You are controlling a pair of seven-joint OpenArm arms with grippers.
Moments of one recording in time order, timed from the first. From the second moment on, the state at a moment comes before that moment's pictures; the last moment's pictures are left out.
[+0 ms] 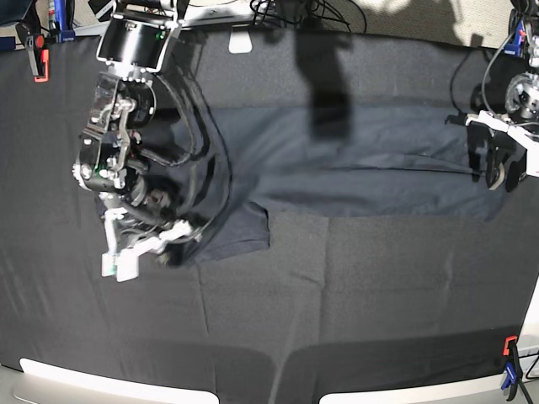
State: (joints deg) left arm 26.4 -20.0 -23.9 107.2 -19.5 -21.9 14.1; right arm 6.7 0.1 17.0 90.3 20.1 17.0 -44.9
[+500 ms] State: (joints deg) left arm 26.4 -20.0 -23.9 107.2 -19.5 -21.9 14.1; right arm 11.8 -2.5 17.0 90.3 19.9 27.1 -46.6
